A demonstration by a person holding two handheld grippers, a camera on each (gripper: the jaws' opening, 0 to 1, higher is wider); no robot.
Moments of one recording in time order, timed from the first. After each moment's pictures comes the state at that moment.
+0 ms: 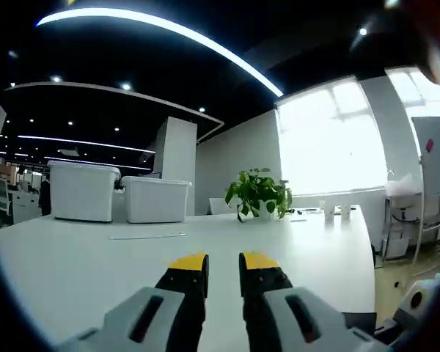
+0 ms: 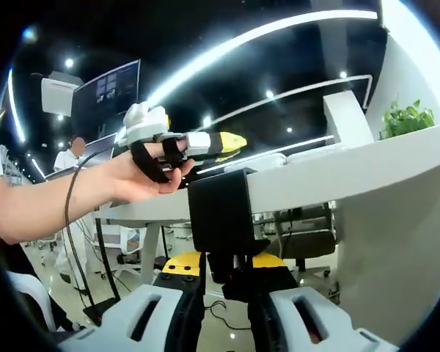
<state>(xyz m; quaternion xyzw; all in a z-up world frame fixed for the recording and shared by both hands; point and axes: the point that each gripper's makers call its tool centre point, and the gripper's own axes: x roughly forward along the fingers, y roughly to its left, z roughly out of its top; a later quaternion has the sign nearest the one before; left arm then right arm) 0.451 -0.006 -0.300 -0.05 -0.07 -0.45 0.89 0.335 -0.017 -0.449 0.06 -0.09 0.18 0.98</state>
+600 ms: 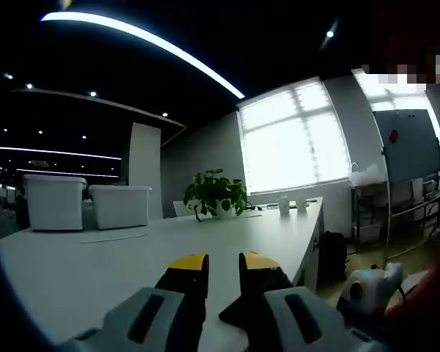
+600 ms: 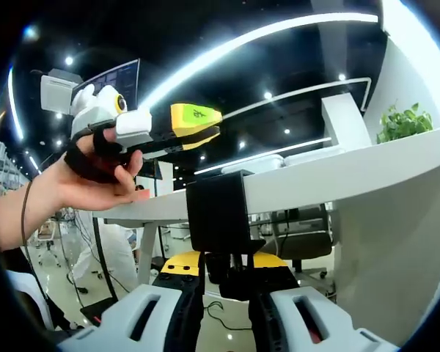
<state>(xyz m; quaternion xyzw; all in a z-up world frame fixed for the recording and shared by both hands) 0.328 -0.022 -0.319 0.01 -0.09 -0.54 0.84 0.332 -0.023 -0.448 0.06 -0.09 0.17 0.98</state>
